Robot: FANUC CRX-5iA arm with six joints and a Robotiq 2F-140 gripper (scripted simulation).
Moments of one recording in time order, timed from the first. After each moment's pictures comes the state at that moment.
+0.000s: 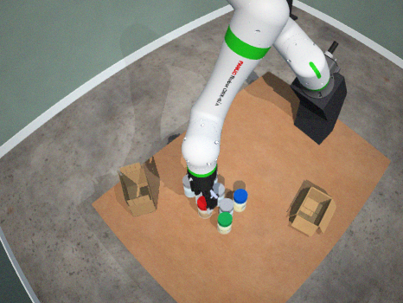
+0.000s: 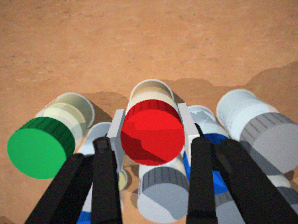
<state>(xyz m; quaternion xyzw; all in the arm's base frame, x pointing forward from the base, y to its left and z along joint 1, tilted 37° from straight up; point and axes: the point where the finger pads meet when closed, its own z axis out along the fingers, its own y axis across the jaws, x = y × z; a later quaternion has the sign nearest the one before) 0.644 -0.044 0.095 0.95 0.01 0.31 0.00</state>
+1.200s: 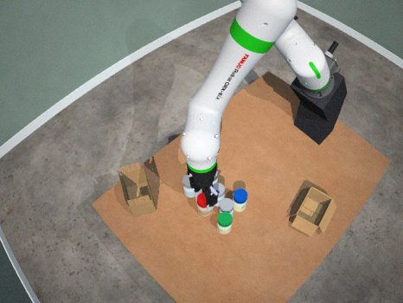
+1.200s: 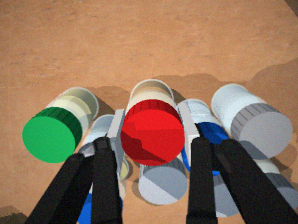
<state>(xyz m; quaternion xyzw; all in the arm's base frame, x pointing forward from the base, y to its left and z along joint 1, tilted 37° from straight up) 0.629 -0.044 0.115 0.95 0.01 0.31 0.00</state>
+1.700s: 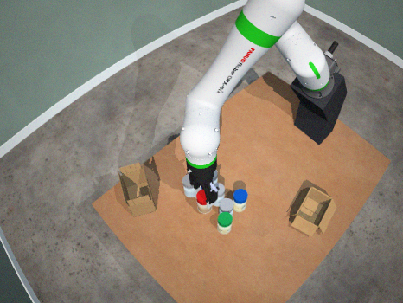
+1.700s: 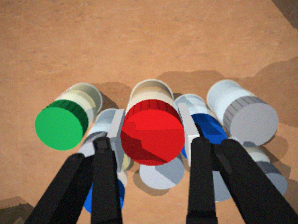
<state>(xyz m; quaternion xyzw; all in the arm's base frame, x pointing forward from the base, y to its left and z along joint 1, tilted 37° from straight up) 0.614 -0.044 0.135 0.95 0.01 0.31 0.00</state>
